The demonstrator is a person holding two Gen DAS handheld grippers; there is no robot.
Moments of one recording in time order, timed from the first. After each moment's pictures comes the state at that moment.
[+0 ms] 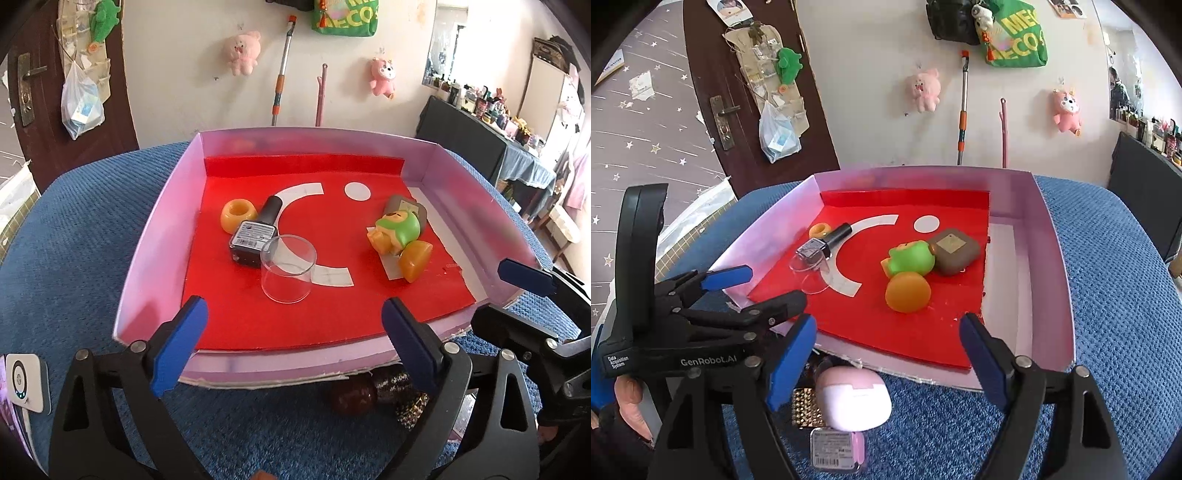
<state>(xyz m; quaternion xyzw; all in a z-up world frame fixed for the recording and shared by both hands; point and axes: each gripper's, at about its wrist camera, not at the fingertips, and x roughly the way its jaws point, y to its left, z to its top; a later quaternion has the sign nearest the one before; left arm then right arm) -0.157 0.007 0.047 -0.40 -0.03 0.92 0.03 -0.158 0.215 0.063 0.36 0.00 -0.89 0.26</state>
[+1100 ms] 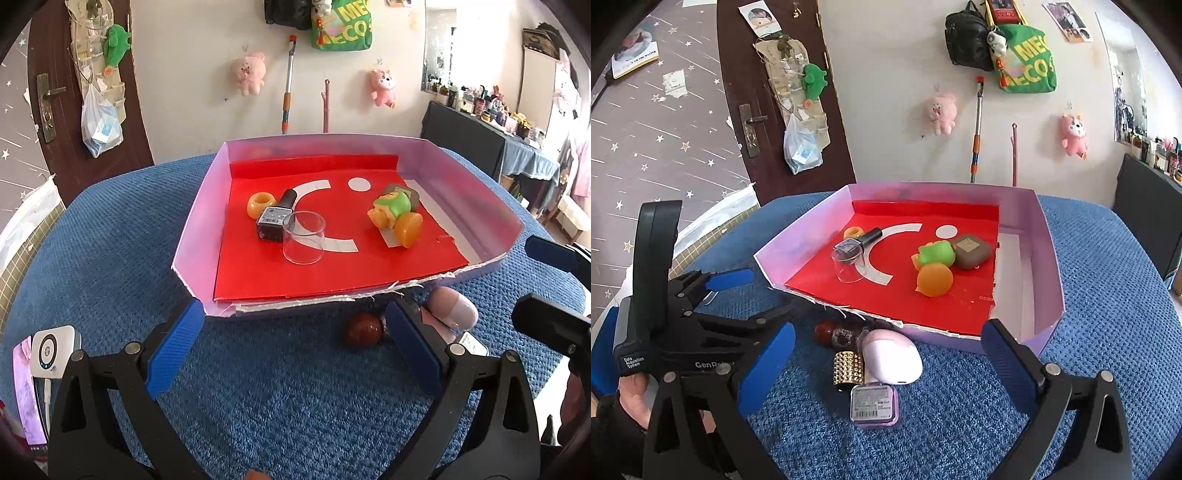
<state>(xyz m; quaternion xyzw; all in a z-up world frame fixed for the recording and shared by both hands) -0.098 0.004 0.052 -0.36 0.01 0.93 0.01 -0.098 0.220 0.076 0.31 0.00 -0.91 0.28</state>
